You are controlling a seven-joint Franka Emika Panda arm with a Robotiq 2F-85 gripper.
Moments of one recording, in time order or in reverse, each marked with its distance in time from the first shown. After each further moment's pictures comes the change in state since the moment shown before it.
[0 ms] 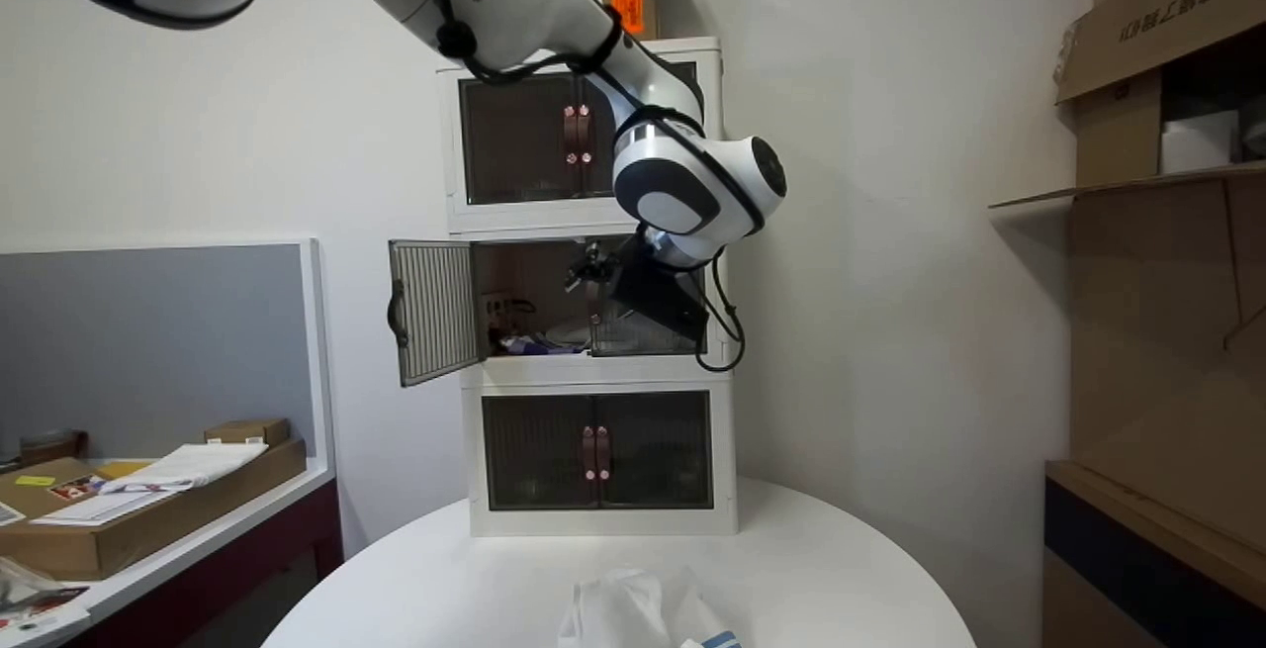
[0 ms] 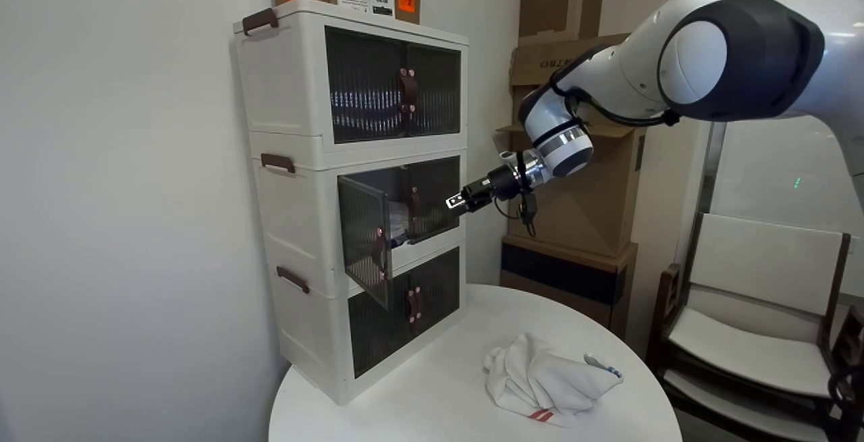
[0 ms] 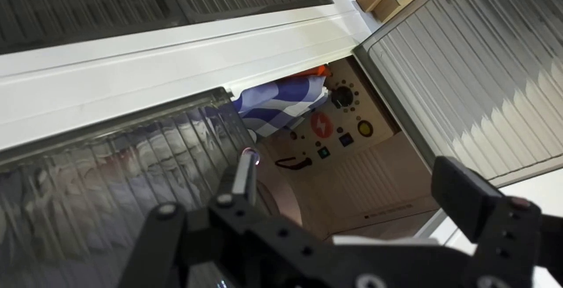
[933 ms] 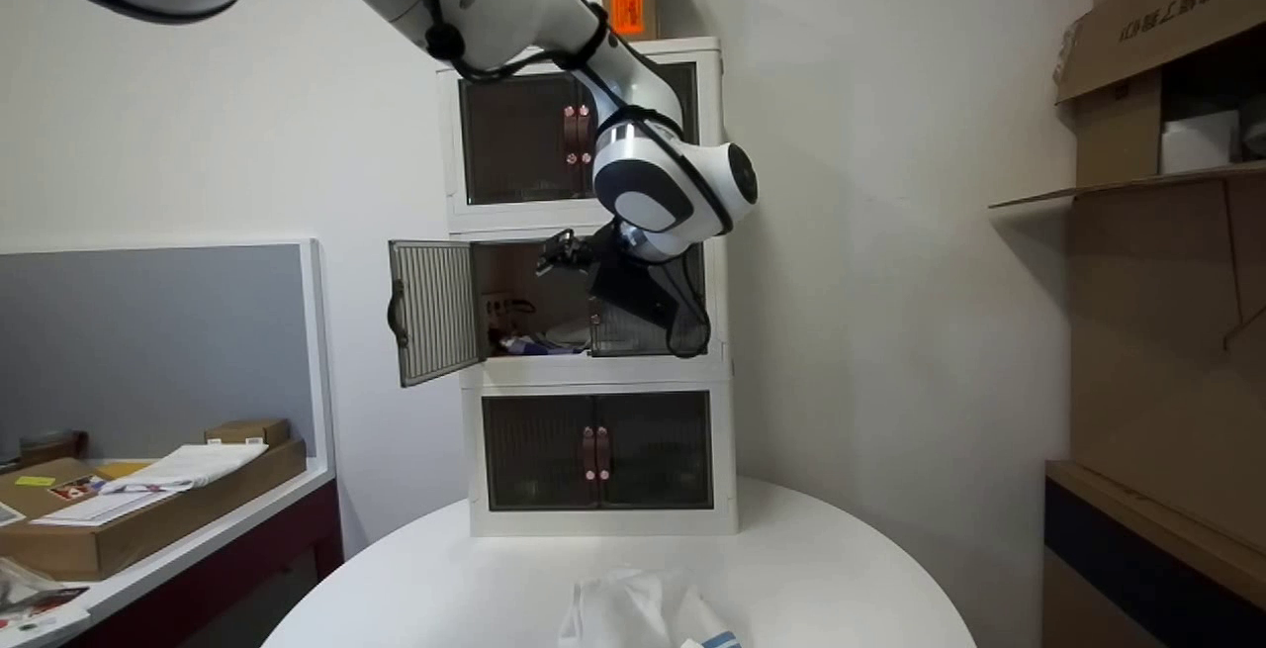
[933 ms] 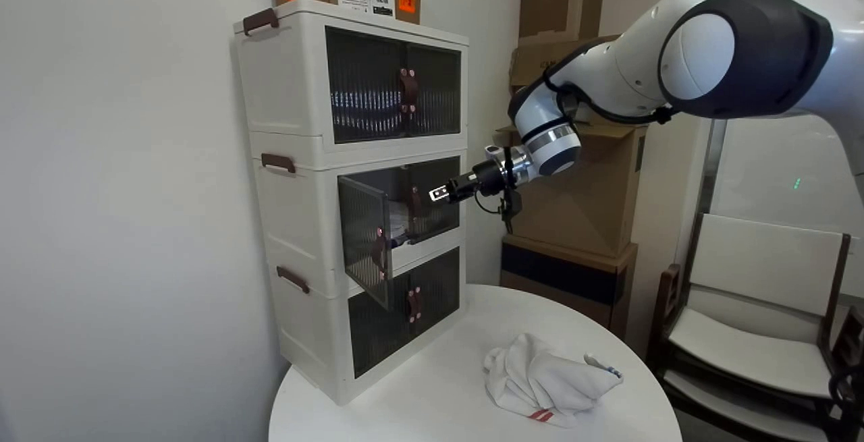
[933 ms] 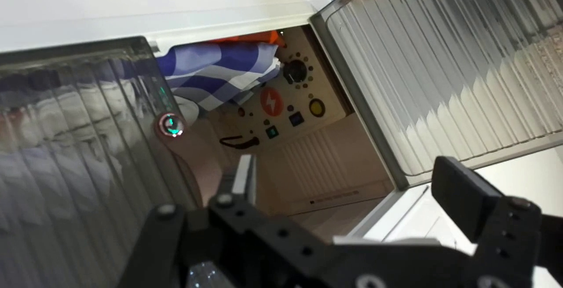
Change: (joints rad) arm -0.001 -0.008 0.061 0.008 0.055 -0.043 -0.090
